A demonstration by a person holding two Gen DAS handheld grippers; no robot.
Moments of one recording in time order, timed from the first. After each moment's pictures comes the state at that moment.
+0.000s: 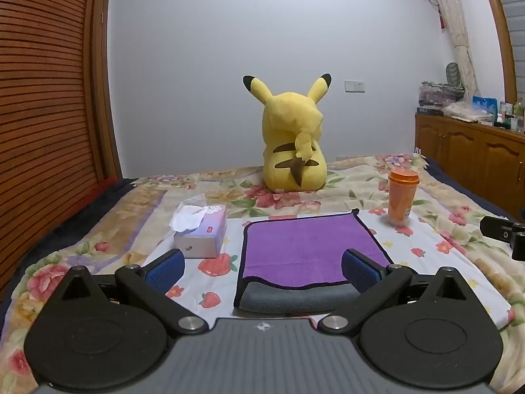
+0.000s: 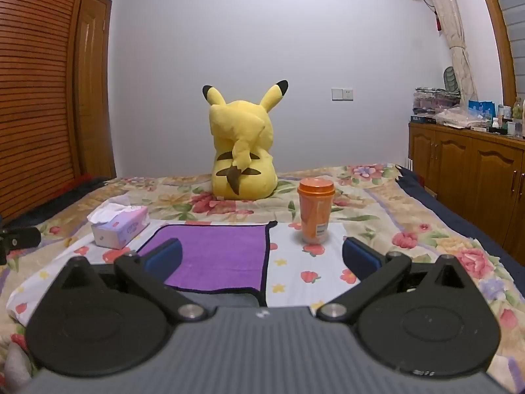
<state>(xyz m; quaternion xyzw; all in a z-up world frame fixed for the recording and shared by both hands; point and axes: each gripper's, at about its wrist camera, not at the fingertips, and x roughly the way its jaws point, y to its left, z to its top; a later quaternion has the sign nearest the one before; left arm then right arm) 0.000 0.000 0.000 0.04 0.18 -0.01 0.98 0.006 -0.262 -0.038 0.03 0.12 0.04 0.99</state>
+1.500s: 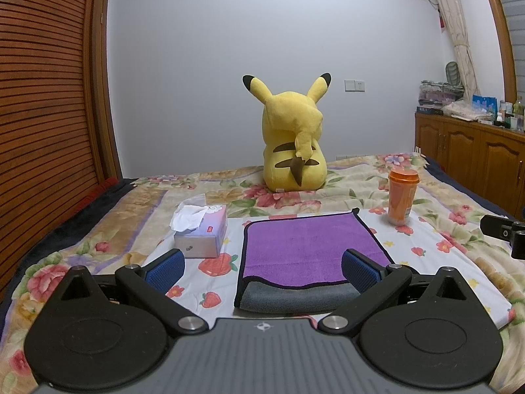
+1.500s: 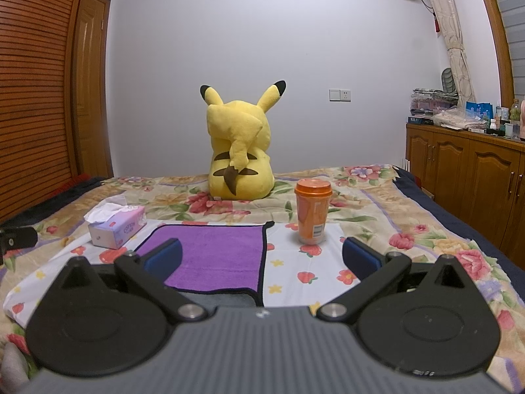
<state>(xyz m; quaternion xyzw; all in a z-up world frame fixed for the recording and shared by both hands) -0.002 0.000 0.000 0.04 0.17 -0.01 0.98 0.007 -0.263 -0.038 0.02 0.13 0.03 0.99</state>
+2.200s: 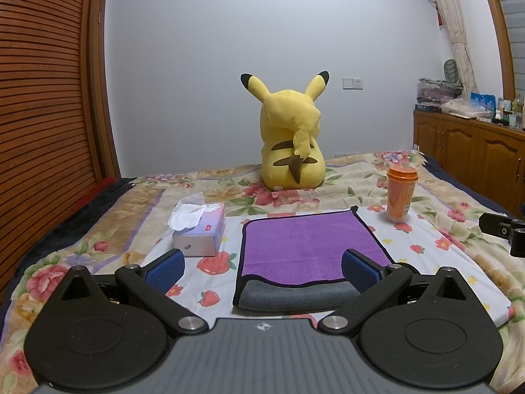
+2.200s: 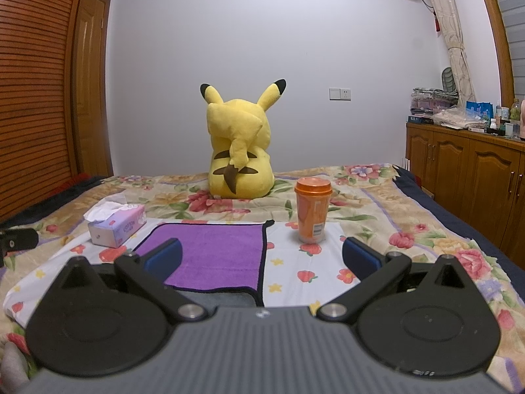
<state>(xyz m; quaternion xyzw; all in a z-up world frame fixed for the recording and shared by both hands) -0.002 -0.001 -0.004 0.05 0.18 -0.01 0.98 0.007 -0.263 -0.037 0.03 0.13 0.03 0.99</state>
